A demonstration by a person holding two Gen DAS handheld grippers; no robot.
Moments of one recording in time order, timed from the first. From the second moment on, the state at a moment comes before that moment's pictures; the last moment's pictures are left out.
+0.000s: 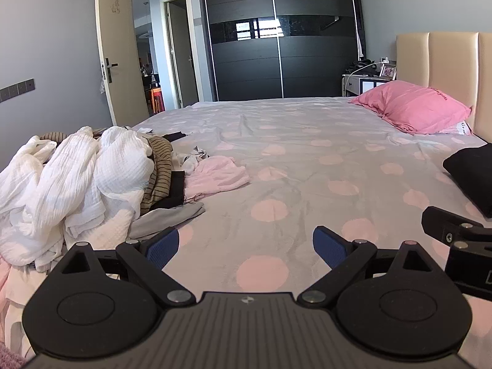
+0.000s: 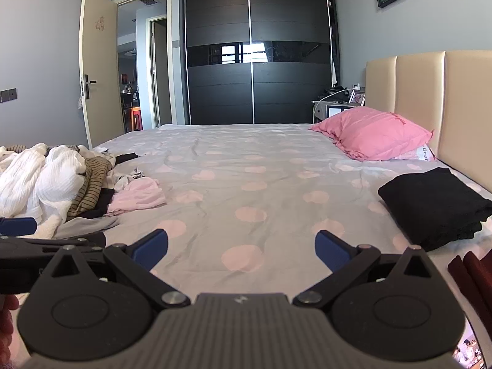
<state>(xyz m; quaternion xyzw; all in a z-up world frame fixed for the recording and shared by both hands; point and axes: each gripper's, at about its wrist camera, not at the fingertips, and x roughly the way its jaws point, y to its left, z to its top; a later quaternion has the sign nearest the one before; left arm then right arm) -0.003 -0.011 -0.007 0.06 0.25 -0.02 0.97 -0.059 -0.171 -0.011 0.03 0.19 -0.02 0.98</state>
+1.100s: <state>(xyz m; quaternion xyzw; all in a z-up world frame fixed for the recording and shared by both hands) -0.005 -0.013 -0.009 0.06 0.26 -0.01 0.96 -0.058 -0.166 -0.018 0.03 0.21 -0.01 0.98</state>
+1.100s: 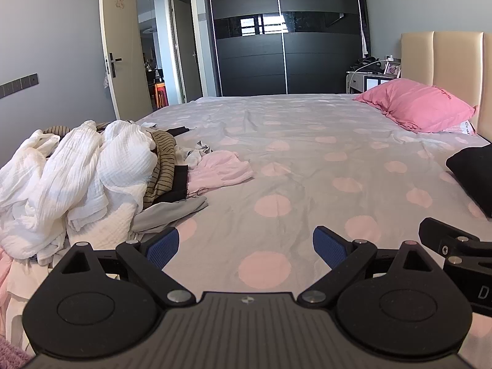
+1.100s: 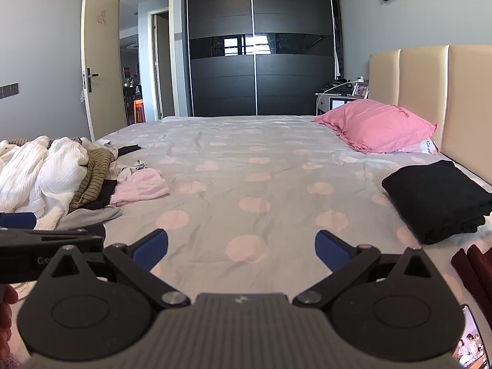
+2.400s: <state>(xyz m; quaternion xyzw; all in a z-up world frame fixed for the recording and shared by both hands) -0.004 -0.011 -0.013 0.07 0.28 -0.02 0.96 -0.054 -0.168 -0.021 0.02 0.21 -0.02 0.98</state>
